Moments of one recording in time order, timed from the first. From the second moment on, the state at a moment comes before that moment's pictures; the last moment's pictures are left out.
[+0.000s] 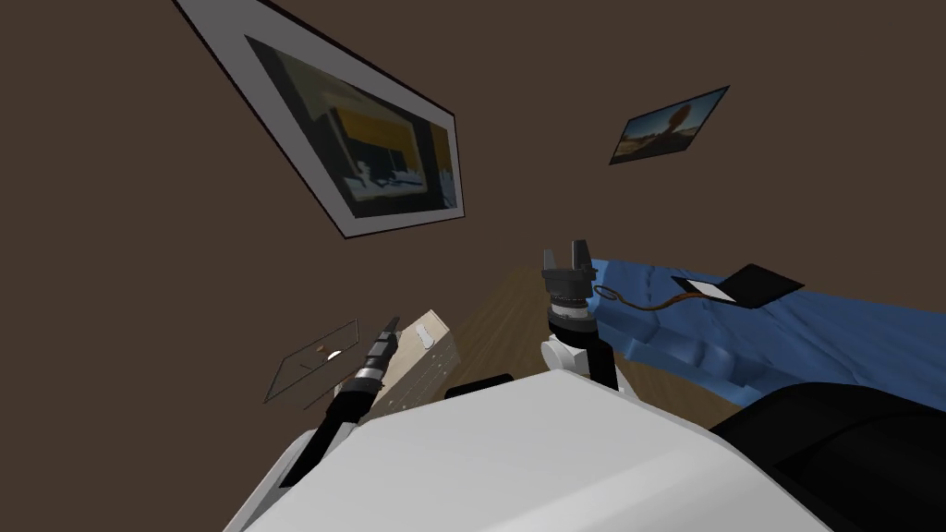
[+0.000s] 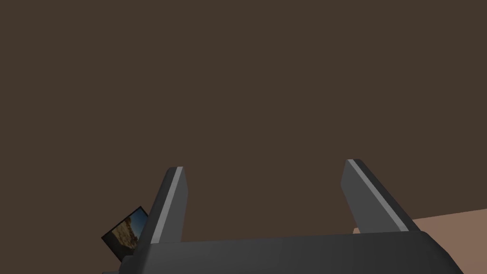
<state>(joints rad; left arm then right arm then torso) 0.60 0.47 -0.05 -2.08 0.04 -0.11 0.05 0.49 -0.05 0.06 -2.39 -0.10 -0.63 0.12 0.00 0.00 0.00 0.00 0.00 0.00</state>
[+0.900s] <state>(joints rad) 0.68 0.60 -0.13 -1.83 0.09 0.06 0.07 0.49 -0.05 0.06 -2.39 -0.10 -0.63 0.12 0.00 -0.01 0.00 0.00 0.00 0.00</state>
